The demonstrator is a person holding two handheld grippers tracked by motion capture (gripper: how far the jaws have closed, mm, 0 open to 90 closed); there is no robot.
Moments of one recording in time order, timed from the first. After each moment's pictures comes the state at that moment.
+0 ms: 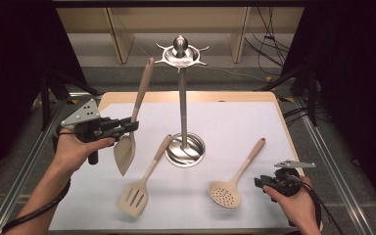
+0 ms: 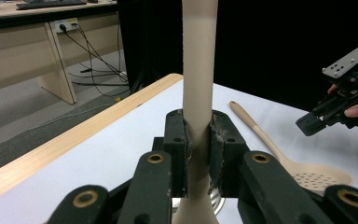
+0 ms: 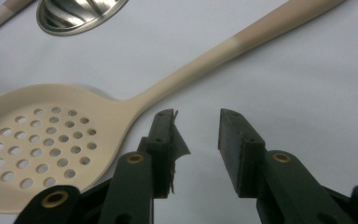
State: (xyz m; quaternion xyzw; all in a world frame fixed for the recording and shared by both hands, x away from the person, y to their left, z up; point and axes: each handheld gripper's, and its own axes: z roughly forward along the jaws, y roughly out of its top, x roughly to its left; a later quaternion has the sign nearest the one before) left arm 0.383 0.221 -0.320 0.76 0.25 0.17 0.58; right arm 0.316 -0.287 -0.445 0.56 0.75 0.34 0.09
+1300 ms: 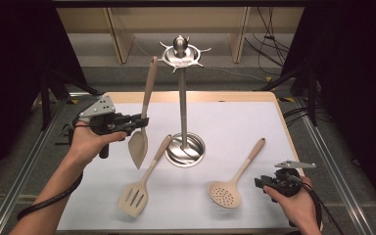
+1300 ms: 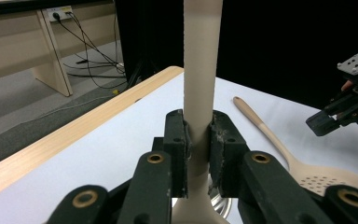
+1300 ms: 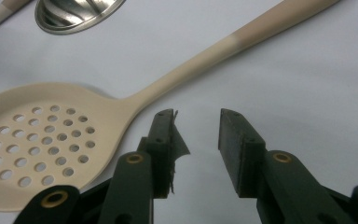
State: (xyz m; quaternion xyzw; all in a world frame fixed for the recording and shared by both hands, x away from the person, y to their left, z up) left arm 0.409 0.201 -0.328 0.77 0.26 0.16 0.57; right arm 0.316 -0.288 -0.447 0.56 0.75 0.35 0.09
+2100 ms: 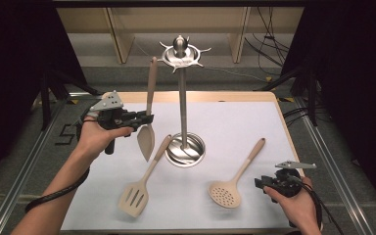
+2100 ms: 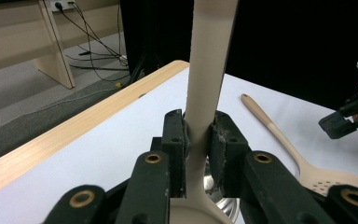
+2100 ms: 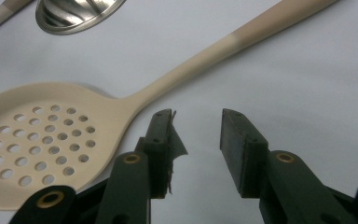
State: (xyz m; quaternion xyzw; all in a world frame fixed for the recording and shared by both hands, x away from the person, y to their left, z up) left arm 0.426 0.188 -0.331 0.77 0.28 0.15 0.56; right arm 0.318 -0.292 -0.448 0.54 0.76 0.35 0.10
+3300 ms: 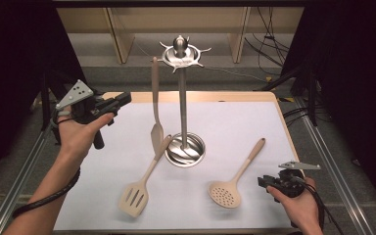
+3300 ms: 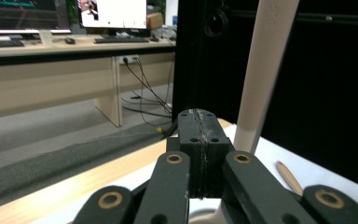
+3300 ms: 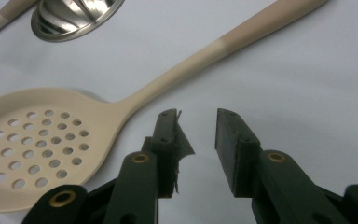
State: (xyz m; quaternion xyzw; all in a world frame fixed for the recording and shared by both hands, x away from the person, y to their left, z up) left arm 0.397 0.215 -0.288 0.66 0.34 0.25 0.62; right arm 0.315 -0.297 -0.446 0.55 0.75 0.35 0.11
